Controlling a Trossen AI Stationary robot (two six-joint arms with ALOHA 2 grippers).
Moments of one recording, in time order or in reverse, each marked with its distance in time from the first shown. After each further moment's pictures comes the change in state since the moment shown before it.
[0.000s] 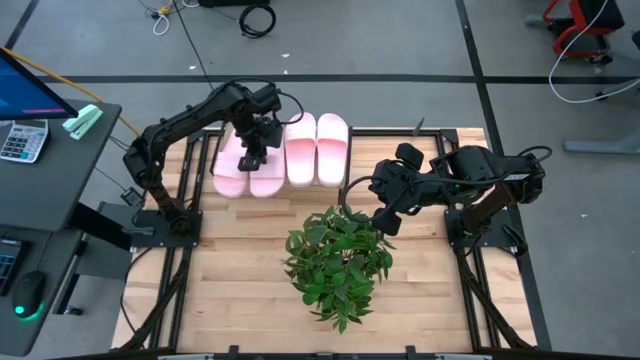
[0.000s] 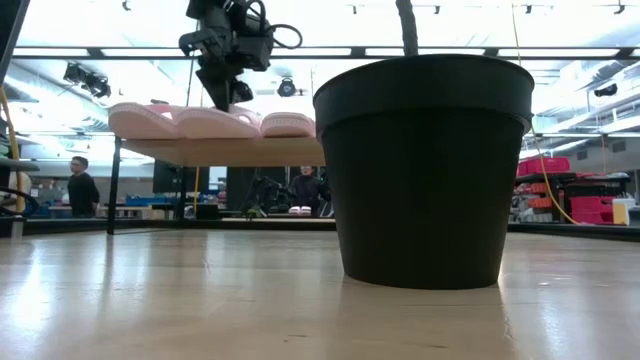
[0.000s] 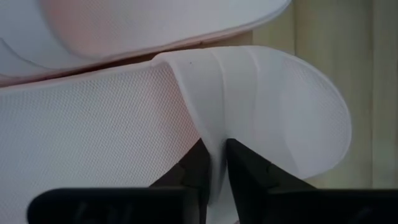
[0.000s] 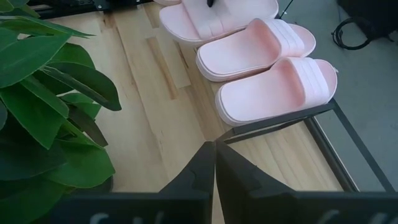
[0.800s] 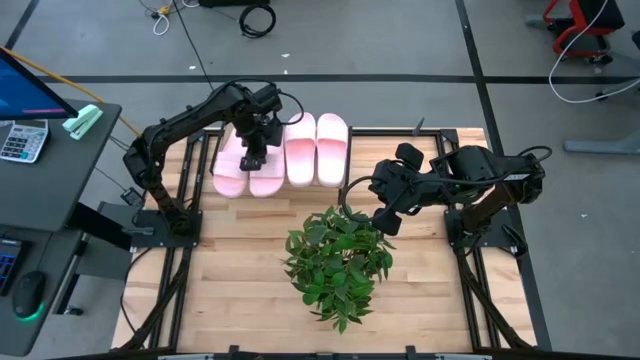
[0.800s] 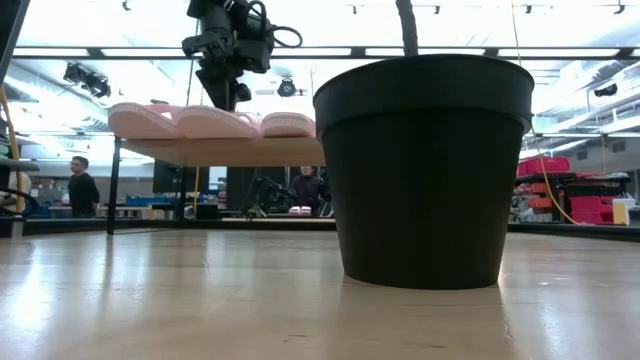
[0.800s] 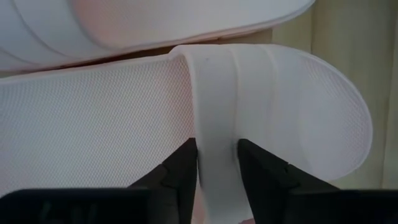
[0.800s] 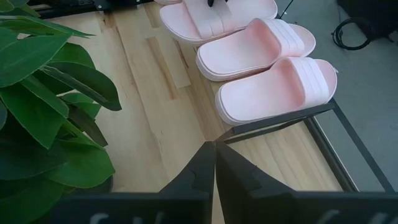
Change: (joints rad) left arm 0.000 0.000 0.000 0.023 -0.054 -0.052; right arm 0.000 0.000 0.000 0.000 0.000 -0.002
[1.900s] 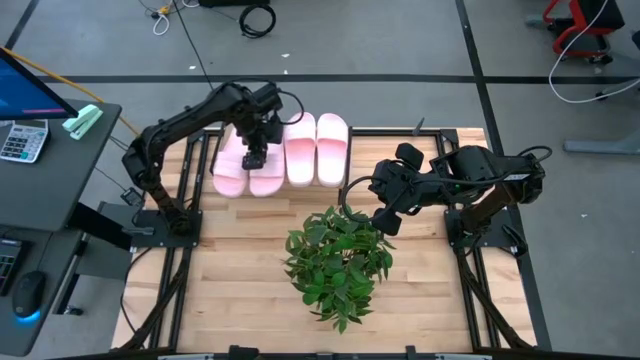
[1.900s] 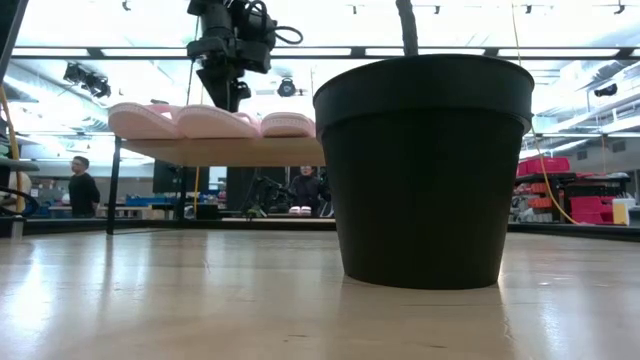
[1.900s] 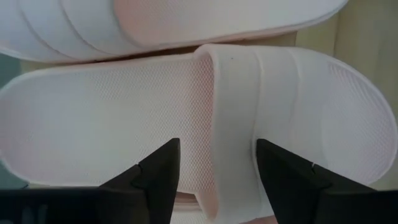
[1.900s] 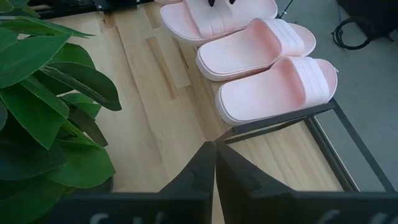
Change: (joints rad) left arm -0.001 -0.011 0.003 0.037 -0.076 -0.051; right arm 0.000 0.000 0.000 0.000 0.000 0.003
